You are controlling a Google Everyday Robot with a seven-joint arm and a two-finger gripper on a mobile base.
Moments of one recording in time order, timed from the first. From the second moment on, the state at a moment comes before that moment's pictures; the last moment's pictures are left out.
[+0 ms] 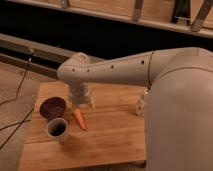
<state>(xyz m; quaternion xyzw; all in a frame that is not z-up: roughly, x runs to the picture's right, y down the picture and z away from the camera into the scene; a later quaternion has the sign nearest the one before) -0.107 0.104 0.703 -0.26 0.23 0.64 0.68</state>
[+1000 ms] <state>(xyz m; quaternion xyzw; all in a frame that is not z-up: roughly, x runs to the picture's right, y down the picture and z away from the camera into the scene) -0.143 0.087 0.762 -0.28 0.22 0.59 0.72</state>
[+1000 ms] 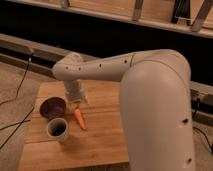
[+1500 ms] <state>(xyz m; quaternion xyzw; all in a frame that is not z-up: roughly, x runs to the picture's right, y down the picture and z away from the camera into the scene) -0.173 0.081 0.837 -0.31 0.20 0.59 0.72</state>
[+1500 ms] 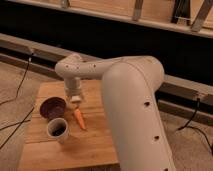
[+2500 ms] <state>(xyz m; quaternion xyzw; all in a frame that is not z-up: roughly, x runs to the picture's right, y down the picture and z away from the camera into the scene) -0.222 0.112 0.887 -0.36 0.21 0.51 0.75</state>
